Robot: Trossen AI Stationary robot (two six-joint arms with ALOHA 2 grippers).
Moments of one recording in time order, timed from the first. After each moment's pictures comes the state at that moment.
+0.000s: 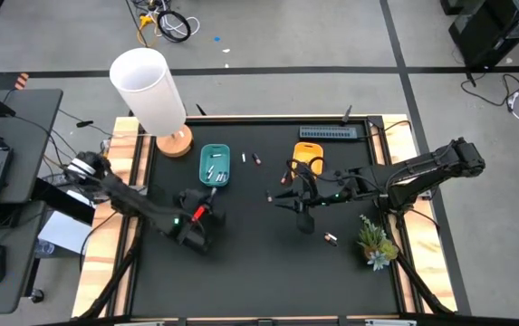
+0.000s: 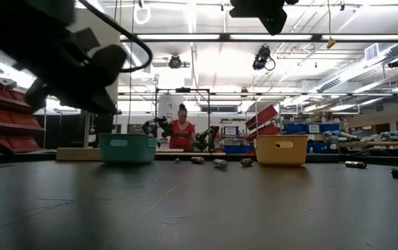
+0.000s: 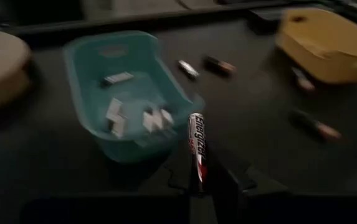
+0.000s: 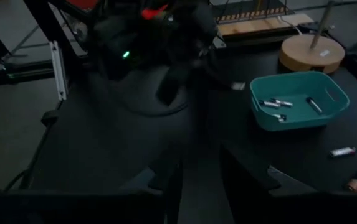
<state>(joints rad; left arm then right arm) -0.47 1.53 0.76 -0.66 -1.09 -1.60 0.19 1.32 1.02 -0.18 0.19 0.24</state>
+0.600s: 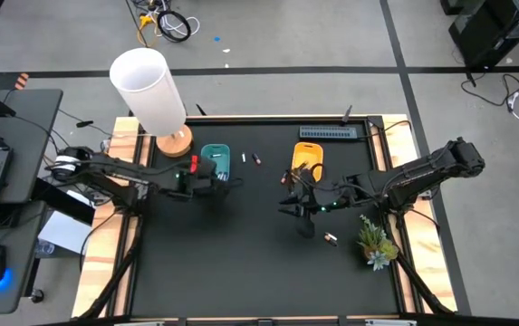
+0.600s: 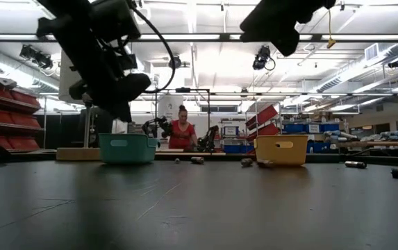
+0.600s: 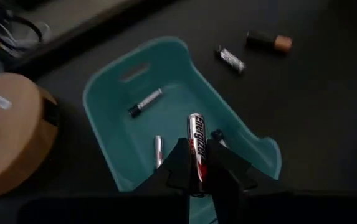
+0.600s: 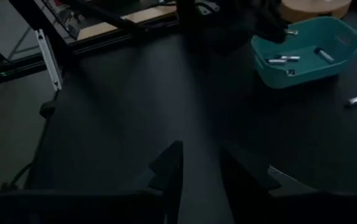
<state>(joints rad) -0.02 1.38 0.76 -0.51 -0.73 -0.83 0.23 1.32 0.92 -0.15 0.21 0.41</state>
